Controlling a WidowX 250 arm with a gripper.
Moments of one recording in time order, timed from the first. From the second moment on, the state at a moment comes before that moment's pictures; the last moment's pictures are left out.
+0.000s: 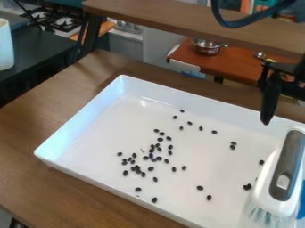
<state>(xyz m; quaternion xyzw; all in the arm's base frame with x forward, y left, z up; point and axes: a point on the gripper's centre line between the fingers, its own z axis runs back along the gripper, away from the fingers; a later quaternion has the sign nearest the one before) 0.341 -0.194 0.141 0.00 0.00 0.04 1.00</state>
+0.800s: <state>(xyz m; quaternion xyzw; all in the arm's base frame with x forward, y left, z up) 0.344 -0.195 0.117 0.01 0.01 0.04 1.00</state>
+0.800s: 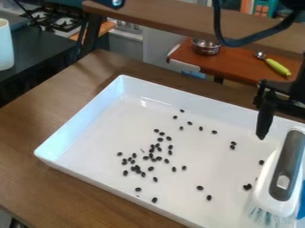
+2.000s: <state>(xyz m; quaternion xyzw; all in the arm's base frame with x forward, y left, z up) 0.350 -0.205 0.068 0.04 0.03 0.05 1.00</state>
